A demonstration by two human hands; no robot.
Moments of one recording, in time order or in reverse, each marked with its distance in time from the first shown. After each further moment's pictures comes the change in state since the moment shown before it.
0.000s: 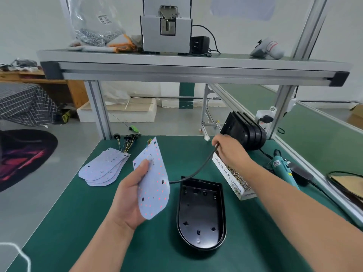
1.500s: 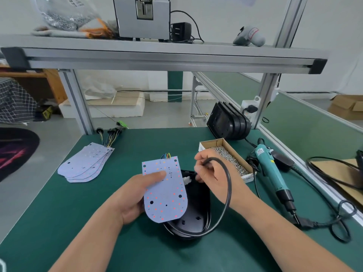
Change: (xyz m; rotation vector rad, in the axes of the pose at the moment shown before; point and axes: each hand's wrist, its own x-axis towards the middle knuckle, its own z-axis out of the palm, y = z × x) left_hand 0.008 -0.022 0.014 0.518 0.015 -0.330; right_hand -0.131 -0.052 -0.005 0.679 0.067 -0.095
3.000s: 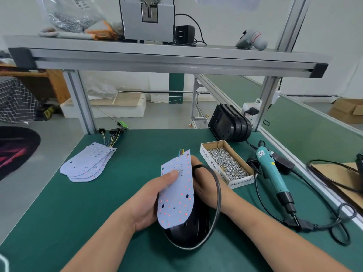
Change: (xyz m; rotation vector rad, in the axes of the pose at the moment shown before) left_hand -0.005 -0.014 0.027 -0.182 -0.281 0.089; right_hand 0.011 -0.001 0.029 -0.156 -0.183 0.040
